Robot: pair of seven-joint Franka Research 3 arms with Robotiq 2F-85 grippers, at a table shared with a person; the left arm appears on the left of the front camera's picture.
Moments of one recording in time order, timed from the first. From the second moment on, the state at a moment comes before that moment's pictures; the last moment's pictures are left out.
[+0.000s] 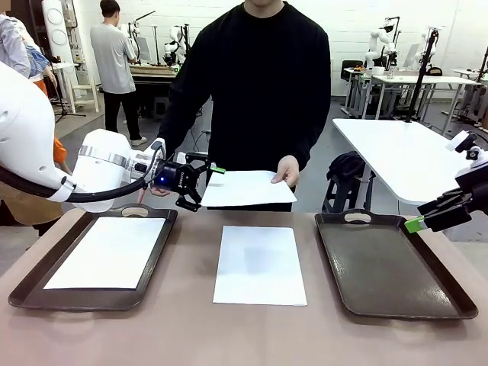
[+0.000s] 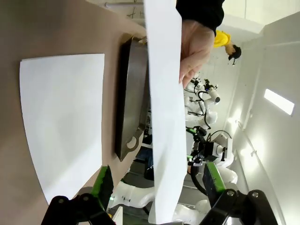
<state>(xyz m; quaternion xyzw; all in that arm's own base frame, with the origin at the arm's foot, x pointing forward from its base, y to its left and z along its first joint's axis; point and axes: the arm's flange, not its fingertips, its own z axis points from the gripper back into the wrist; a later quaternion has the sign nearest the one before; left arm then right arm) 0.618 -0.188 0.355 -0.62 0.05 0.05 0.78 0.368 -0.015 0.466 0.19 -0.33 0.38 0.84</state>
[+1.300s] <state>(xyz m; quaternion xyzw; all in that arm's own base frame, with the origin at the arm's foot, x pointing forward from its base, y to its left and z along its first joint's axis) 0.627 -0.173 0.332 -0.70 0.09 0.11 0.70 0.368 -0.016 0.466 0.19 -0.33 0.38 0.84</state>
